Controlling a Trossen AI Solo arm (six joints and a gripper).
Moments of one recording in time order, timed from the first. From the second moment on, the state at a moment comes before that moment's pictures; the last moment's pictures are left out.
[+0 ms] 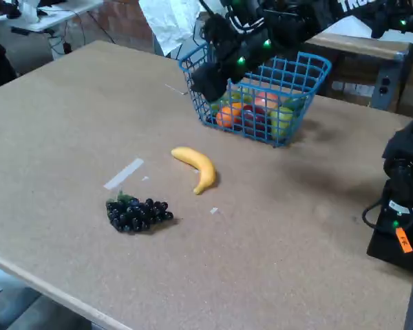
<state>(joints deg) 0.1 81.0 52.8 -9.0 -0.9 -2.9</state>
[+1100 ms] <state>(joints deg) 1.8 97.4 52.8 -8.8 -5.0 0.4</state>
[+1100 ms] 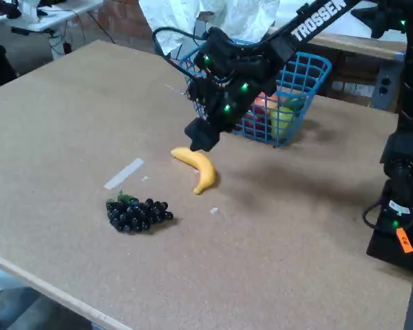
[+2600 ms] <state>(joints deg) 1.2 112.5 53.9 0.9 2.4 9.1</state>
